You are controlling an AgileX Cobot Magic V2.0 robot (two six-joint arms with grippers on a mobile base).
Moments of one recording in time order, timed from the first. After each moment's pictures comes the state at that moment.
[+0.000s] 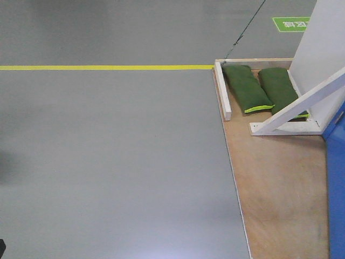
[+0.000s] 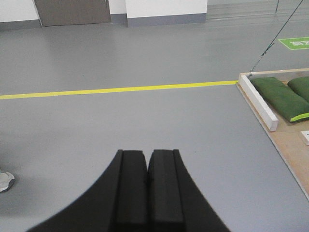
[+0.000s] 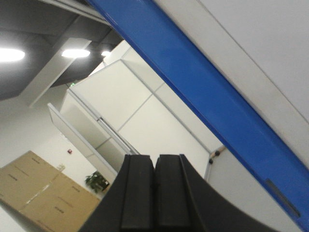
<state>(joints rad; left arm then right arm) -0.02 -0.01 0.03 0.07 0.36 -0.05 -1.47 1.47 -1.49 0.69 -0.11 0.02</state>
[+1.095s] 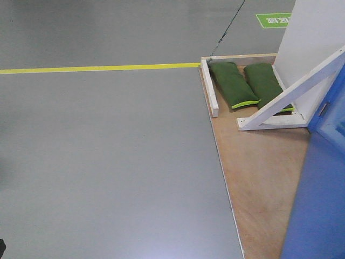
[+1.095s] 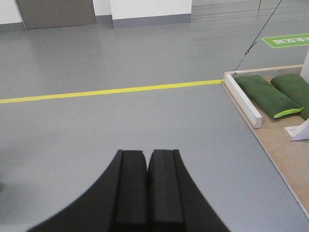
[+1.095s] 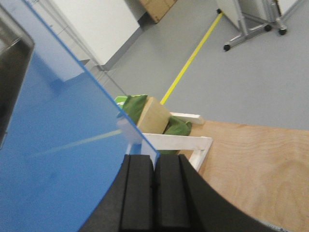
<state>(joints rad) -0.02 -0.01 0.03 0.07 0.36 -0.05 -0.96 1.40 -1.50 0.49 0.55 0.01</state>
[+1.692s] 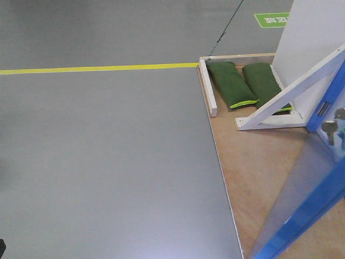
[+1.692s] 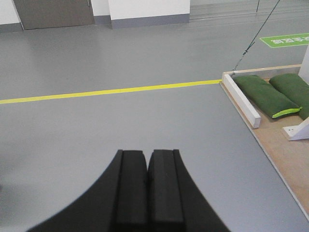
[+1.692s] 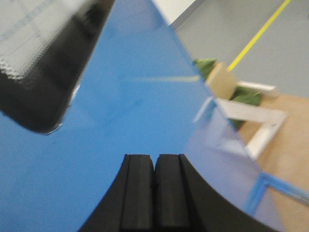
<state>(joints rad) -0.02 -0.01 0.03 0.07 0.36 -0.05 -0.64 1.41 -1.49 0.55 0.52 0.03</state>
